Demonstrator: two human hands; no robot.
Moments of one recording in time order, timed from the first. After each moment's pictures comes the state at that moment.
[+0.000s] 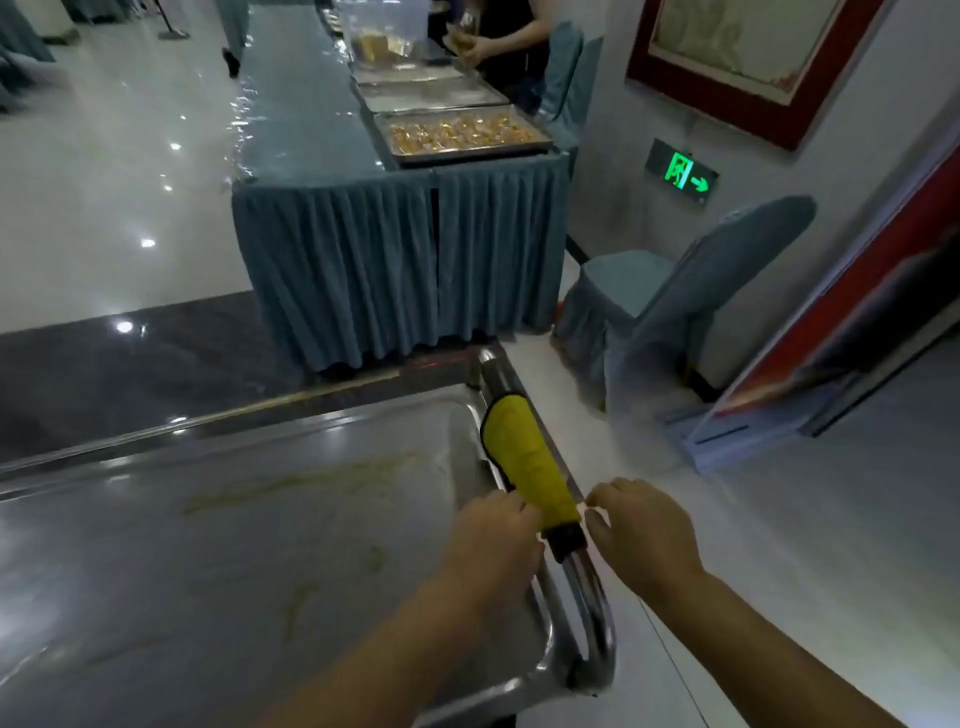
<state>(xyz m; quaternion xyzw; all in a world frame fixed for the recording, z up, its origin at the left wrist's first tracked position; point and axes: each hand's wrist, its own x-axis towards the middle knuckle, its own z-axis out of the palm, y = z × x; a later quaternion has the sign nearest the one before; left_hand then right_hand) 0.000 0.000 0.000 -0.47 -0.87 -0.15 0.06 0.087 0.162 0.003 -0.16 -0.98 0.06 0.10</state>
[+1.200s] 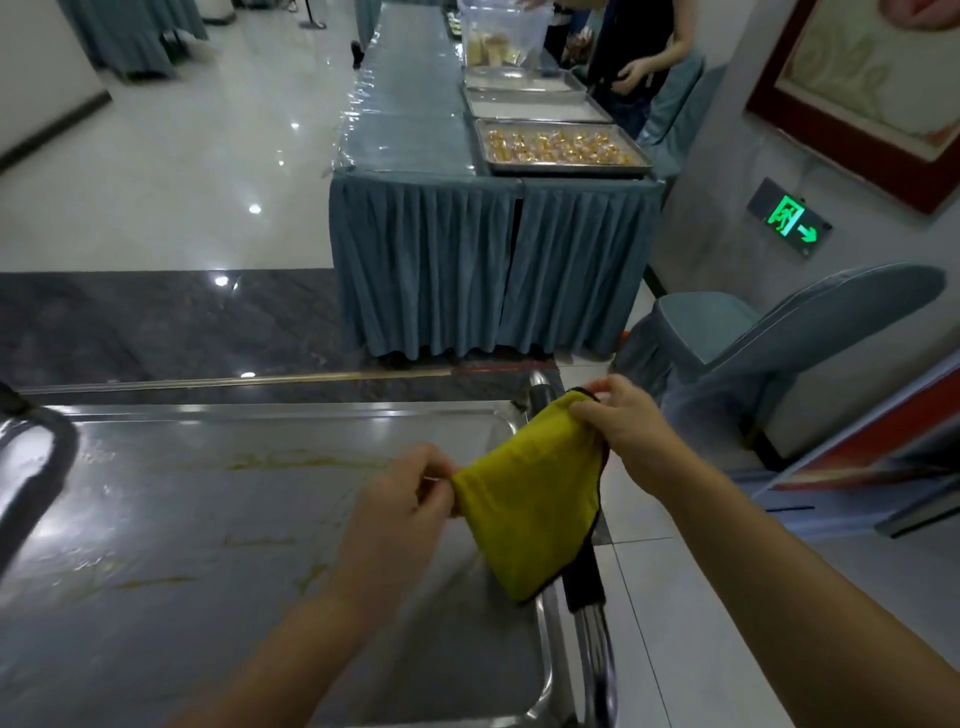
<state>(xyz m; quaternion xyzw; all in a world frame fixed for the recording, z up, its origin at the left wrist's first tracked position) -0.021 -0.070 0.073 -0.15 -0.82 -0.55 0.04 -0.050 0.175 0.098 -0.20 -0.81 0.55 -0.01</state>
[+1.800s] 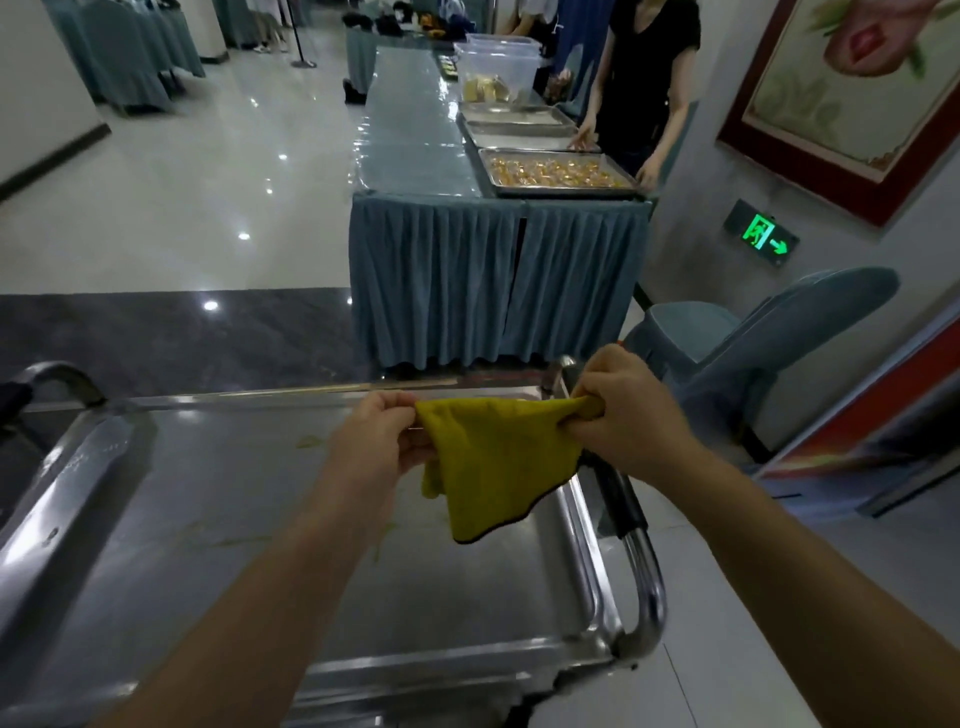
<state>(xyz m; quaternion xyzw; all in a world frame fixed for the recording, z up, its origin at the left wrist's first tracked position) -0.002 -0.178 0.137 0.06 -0.62 -0.77 -0.14 0.033 0.059 0.154 0.02 -0.98 0.18 0.12</state>
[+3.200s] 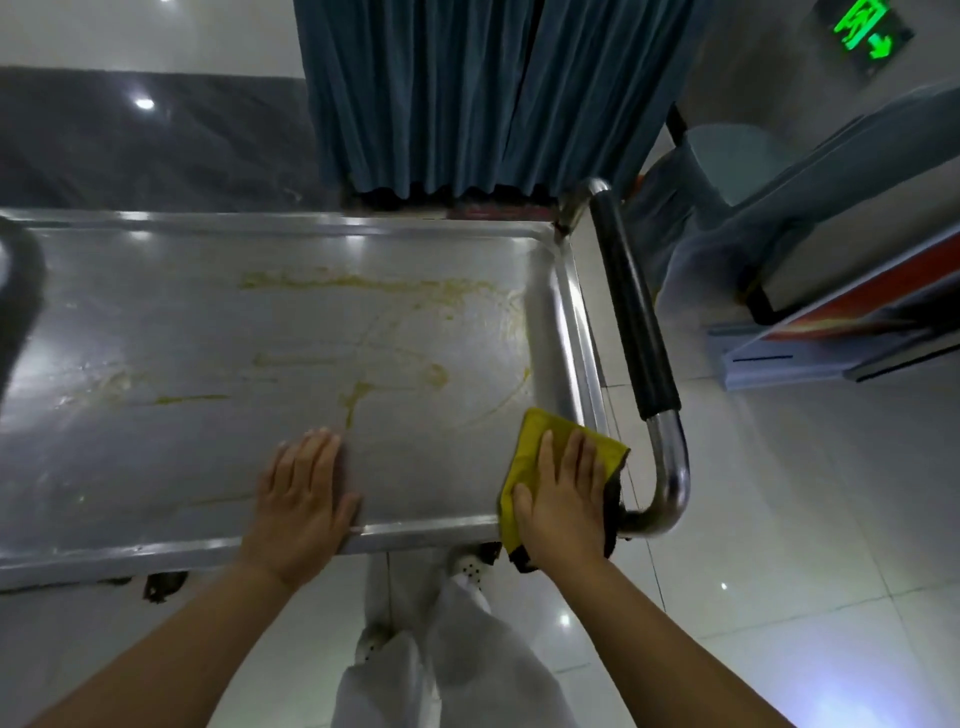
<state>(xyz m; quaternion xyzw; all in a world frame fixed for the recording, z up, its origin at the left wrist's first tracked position) 0.053 -0.267 -0.118 -0.21 -0.97 -0.12 -0.06 0.125 0.006 -0.117 -0.20 -0.96 0.07 -0.18</state>
